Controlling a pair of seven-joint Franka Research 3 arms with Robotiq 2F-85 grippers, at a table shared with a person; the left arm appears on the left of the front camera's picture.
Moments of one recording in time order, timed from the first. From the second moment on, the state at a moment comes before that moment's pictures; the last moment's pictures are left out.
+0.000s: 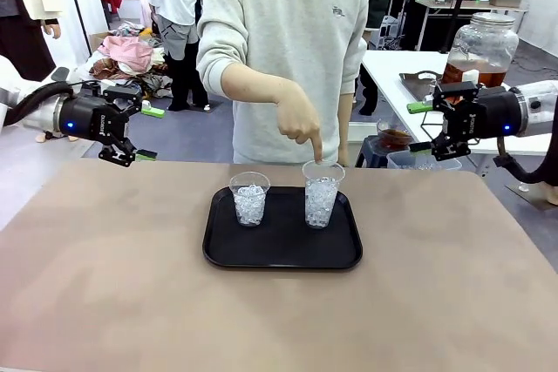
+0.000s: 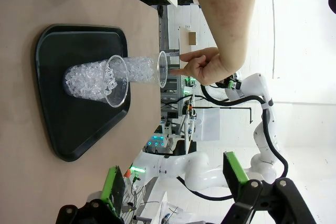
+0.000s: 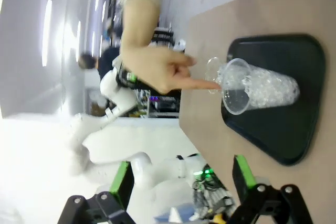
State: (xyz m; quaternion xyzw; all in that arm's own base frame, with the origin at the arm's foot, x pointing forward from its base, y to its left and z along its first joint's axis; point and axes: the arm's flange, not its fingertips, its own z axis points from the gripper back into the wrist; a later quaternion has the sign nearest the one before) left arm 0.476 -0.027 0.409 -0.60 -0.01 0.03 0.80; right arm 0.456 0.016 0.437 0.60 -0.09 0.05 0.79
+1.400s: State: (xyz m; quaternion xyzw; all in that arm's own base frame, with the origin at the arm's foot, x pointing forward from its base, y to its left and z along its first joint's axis) left arm 0.476 -0.026 0.409 -0.60 -0.01 0.03 0.80; right arm 0.455 0.021 0.423 0.57 -0.23 0.32 0.72
